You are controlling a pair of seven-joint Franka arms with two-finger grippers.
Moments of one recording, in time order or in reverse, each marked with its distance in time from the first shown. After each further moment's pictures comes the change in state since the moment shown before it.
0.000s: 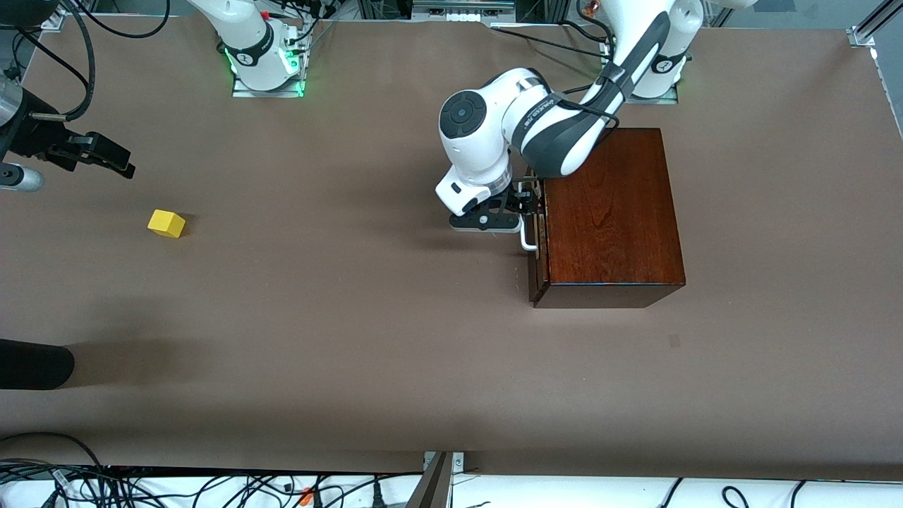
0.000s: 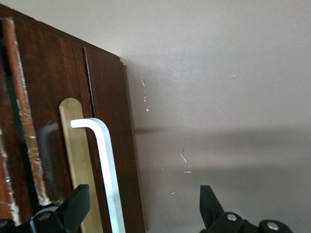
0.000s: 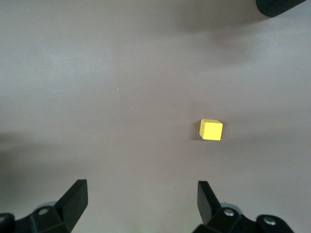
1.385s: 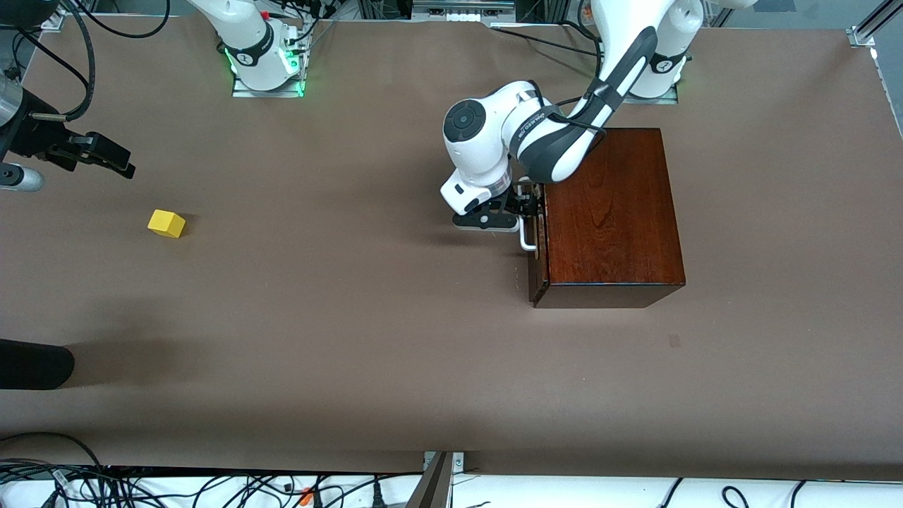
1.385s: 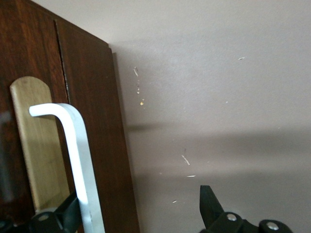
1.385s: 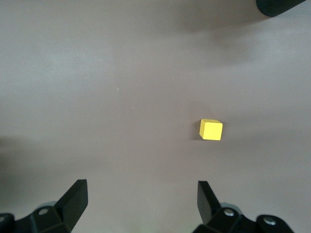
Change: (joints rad) left arm -0.005 0.000 0.003 -0.127 0.044 0.135 -0.040; right arm 0.000 0.000 0.000 -0.001 0.000 0.000 0.000
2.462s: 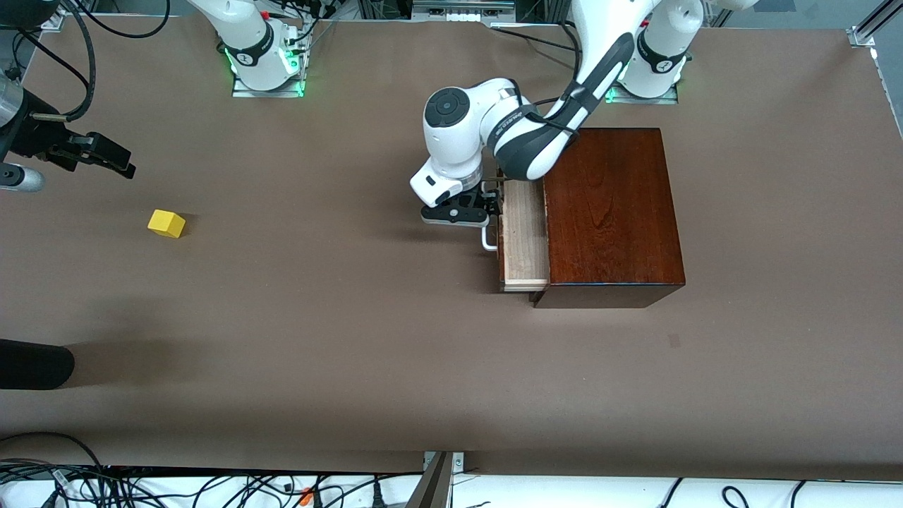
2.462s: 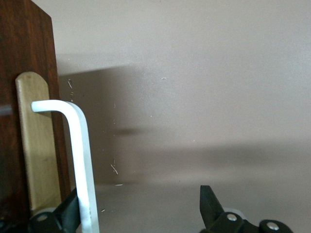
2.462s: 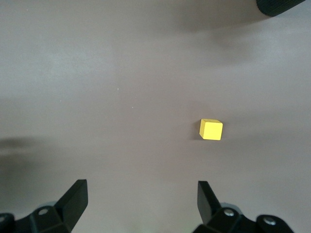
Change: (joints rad) left arm -0.057 0.074 -0.007 0.100 -0.048 0.114 -0.069; right arm 0.000 0.000 0.000 -0.001 0.000 0.000 0.000
